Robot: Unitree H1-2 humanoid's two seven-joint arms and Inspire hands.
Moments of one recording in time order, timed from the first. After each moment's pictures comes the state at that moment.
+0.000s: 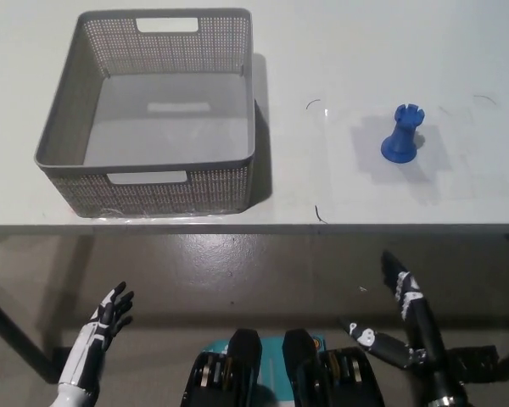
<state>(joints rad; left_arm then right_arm) -0.02 0.19 0.02 0.29 -0.02 -0.26 -0.10 -0.08 -0.02 0.06 0.28 -0.11 -0.39 -0.04</state>
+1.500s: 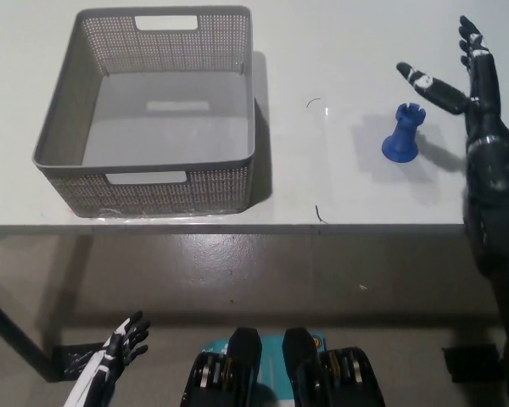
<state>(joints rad) 0.04 0.21 0.01 0.30 -0.09 -0.30 -0.23 -0.99 -0.19 -0.16 1.03 -0.17 -0.21 -0.17</state>
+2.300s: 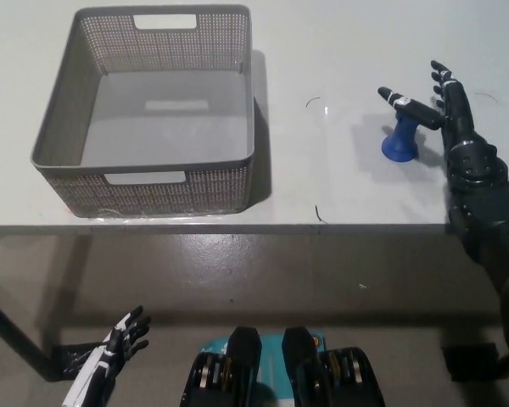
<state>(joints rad) 0.03 0.21 0.01 0.29 -0.09 -0.30 -0.23 -1.10 -0.20 -0.08 1.40 -0.13 -0.21 -0.19</state>
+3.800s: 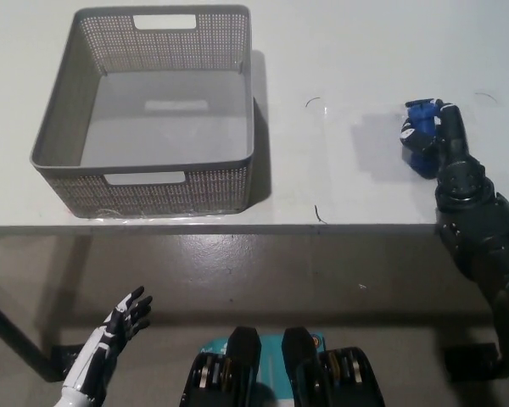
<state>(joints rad) -0.02 0.22 0.01 0.30 -0.10 -0.30 -0.24 -1.08 -0.18 -0.01 1.43 -0.10 -0.18 -0.28</state>
